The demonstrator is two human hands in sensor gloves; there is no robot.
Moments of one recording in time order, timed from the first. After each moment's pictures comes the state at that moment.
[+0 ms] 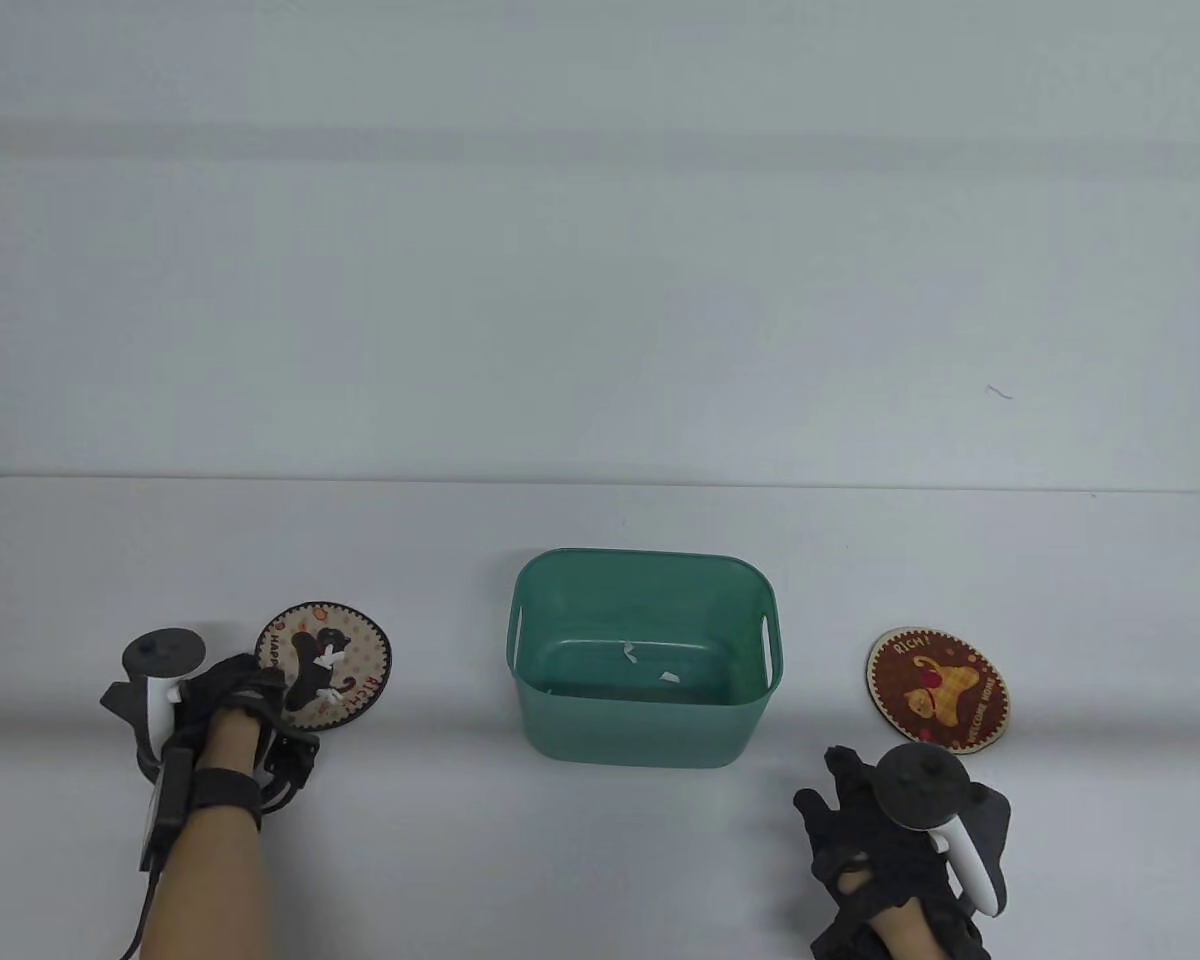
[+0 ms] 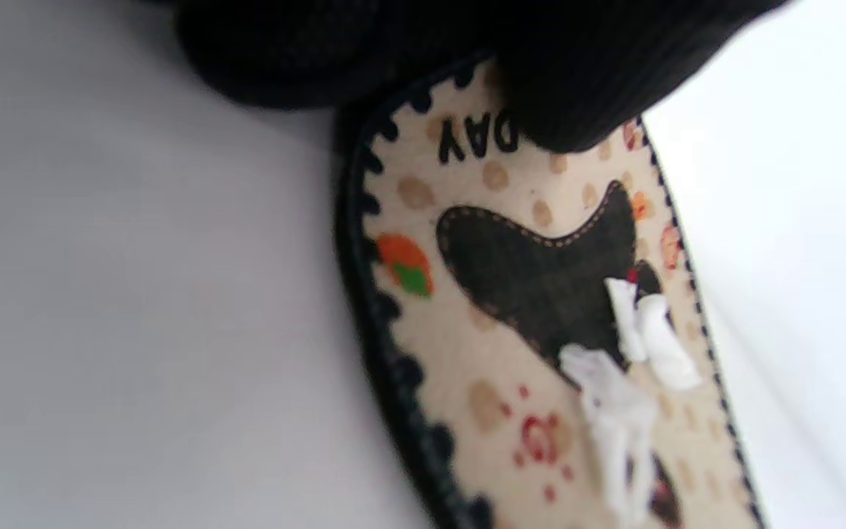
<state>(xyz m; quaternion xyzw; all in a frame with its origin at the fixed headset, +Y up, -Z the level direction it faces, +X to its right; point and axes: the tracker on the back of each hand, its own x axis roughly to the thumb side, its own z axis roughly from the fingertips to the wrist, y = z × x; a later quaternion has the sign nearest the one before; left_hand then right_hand) -0.409 -0.790 -0.445 -0.06 0.34 0.44 0.83 0.234 -0.729 -0.322 -0.09 0.11 0.93 0.34</state>
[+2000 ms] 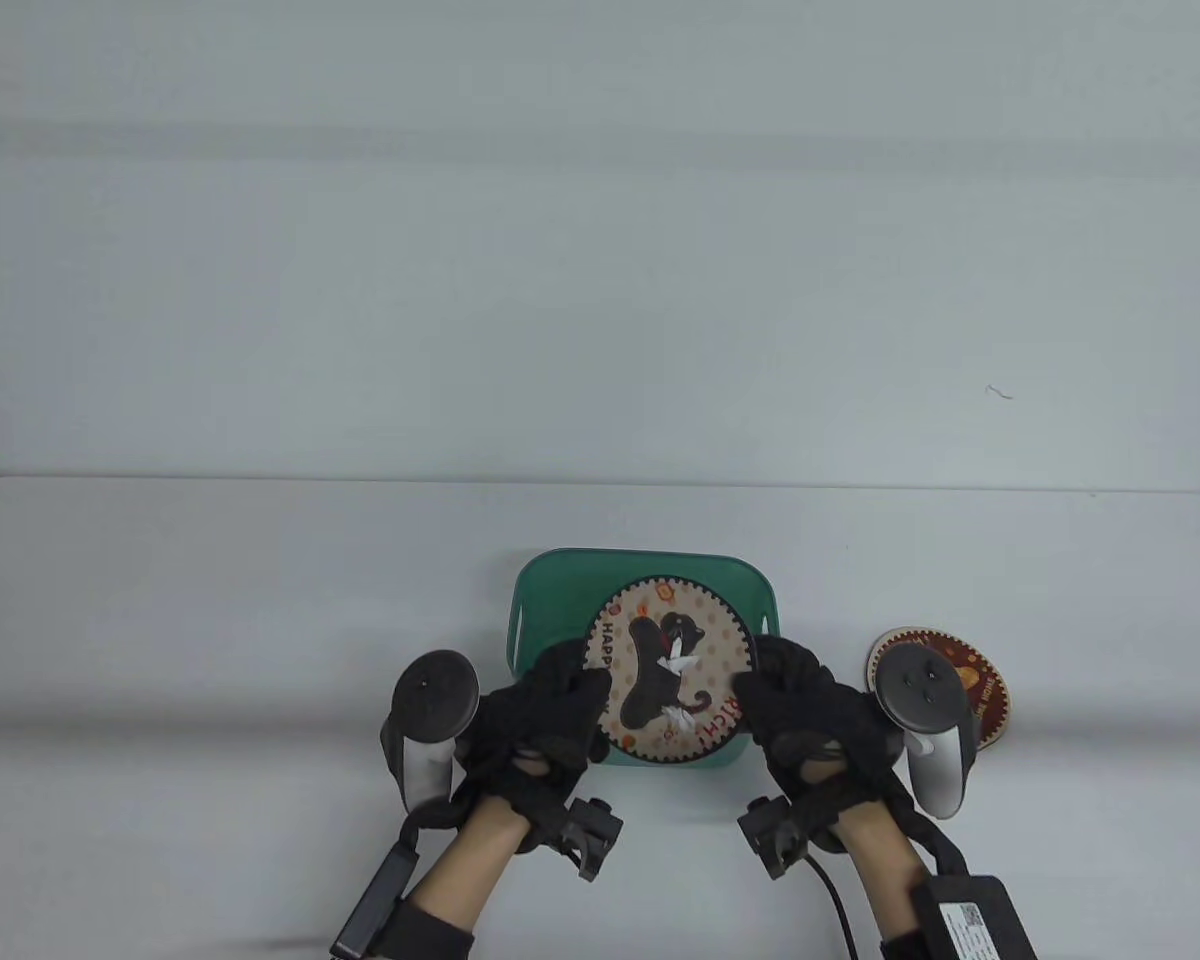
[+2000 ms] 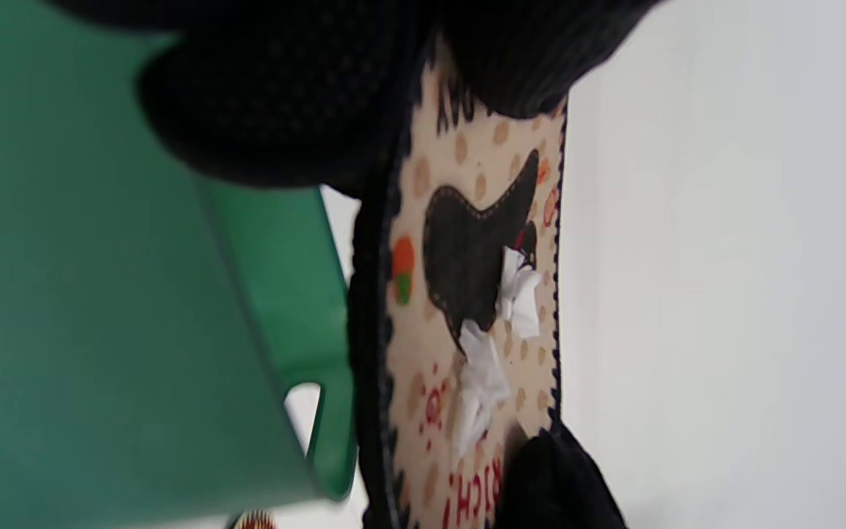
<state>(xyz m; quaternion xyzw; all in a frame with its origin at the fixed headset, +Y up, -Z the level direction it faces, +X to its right) -0.120 -0.652 -0.382 -0.01 -0.08 0.63 0.78 0.179 -0.643 -0.387 0.04 0.04 0.81 0.59</state>
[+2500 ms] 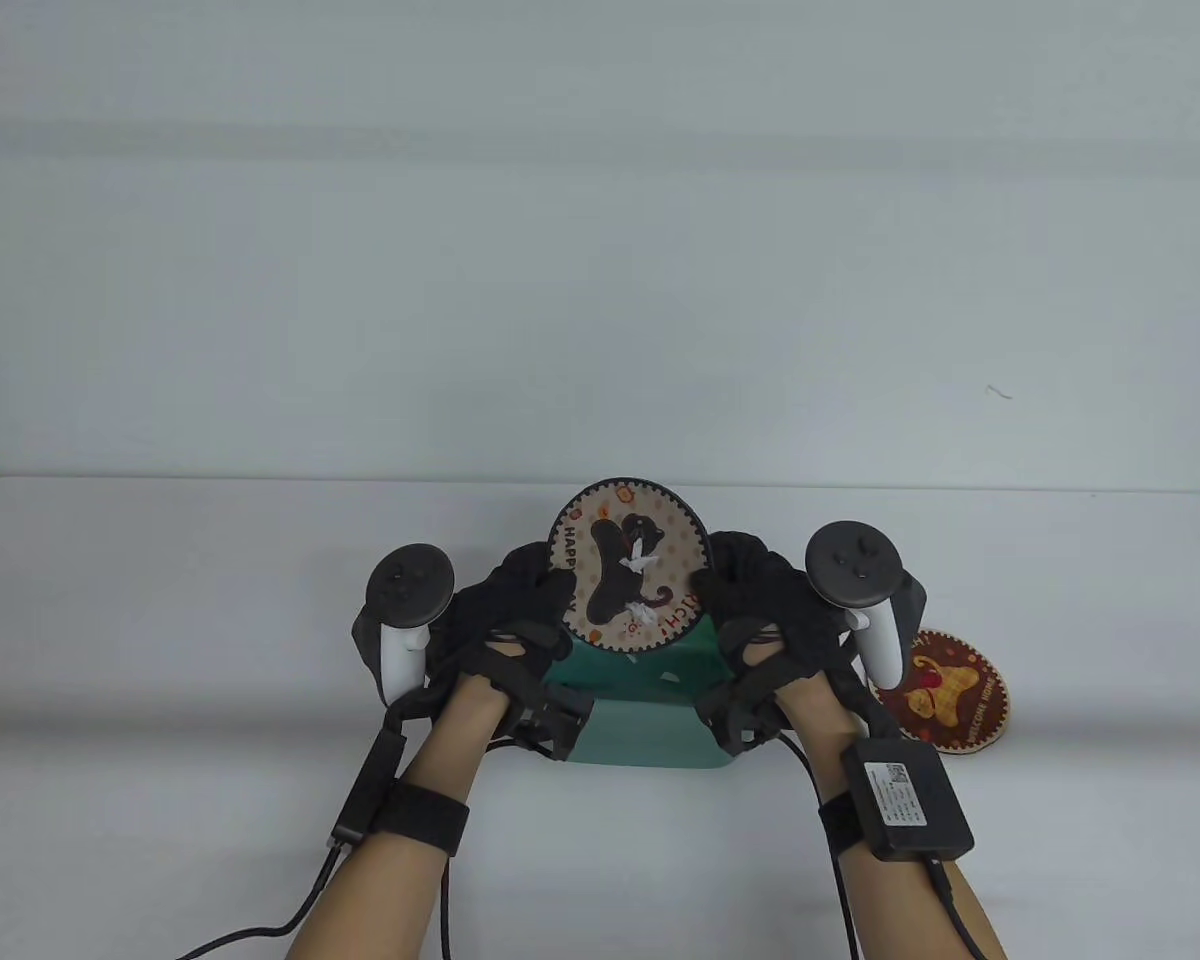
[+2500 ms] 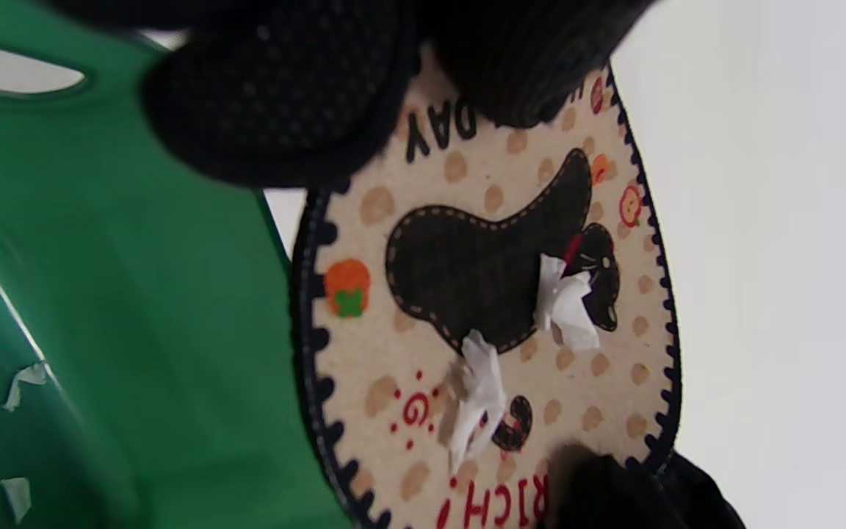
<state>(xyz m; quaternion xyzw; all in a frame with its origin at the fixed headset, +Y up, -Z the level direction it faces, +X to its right) -0.142 -0.632 -0.439 -0.01 -0.02 0.61 0.79 0.150 -0.604 -0.446 0.04 0.00 0.87 0.50</state>
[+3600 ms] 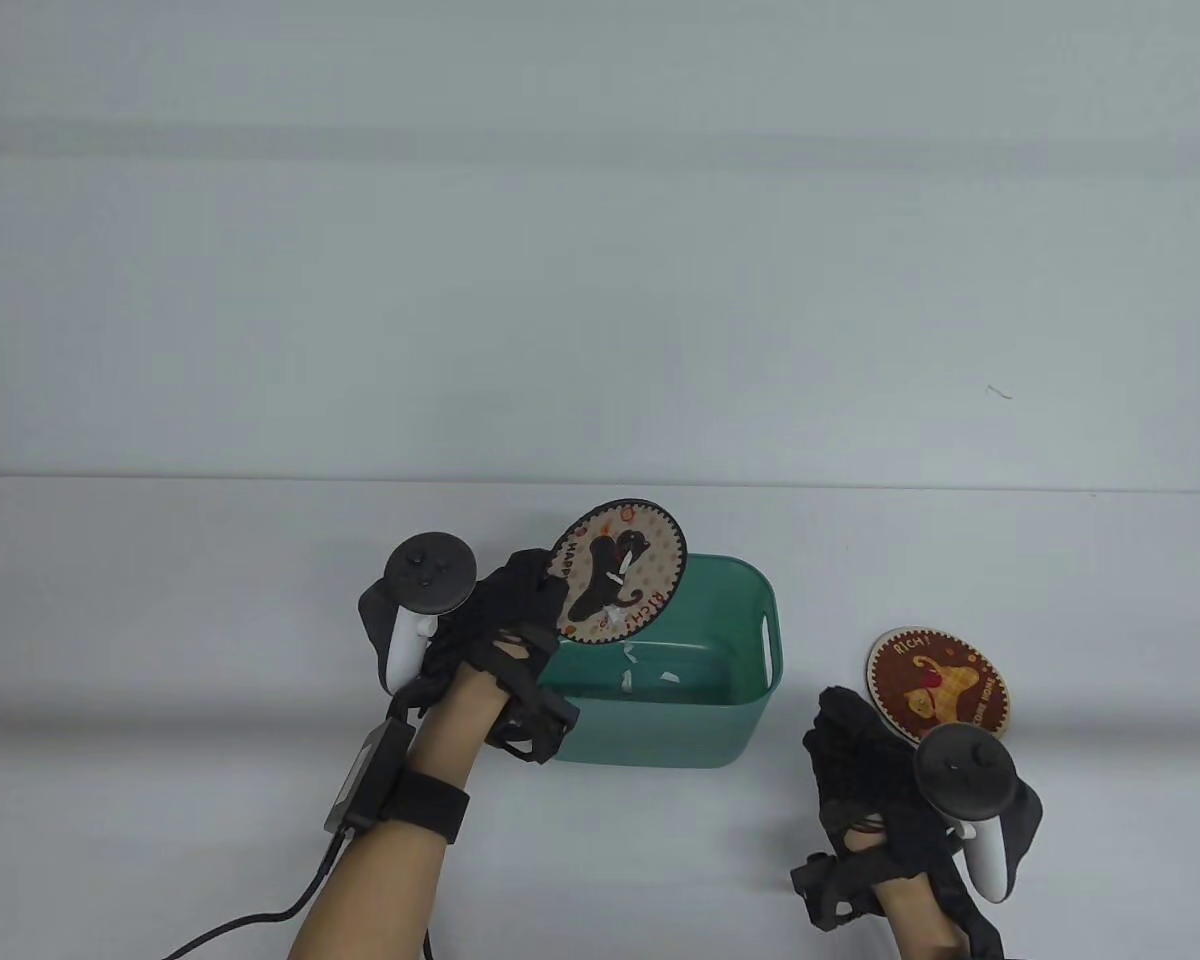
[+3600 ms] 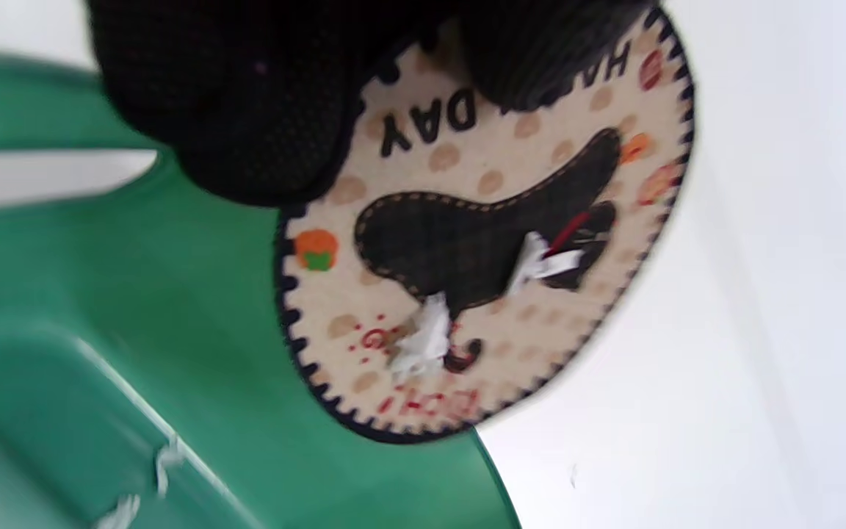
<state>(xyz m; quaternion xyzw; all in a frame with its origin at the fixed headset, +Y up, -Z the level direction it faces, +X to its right) -0.146 -0.630 -0.443 0.05 -0.01 0.50 0.87 0.237 -0.708 -0.336 -0.04 -0.01 0.88 0.47</state>
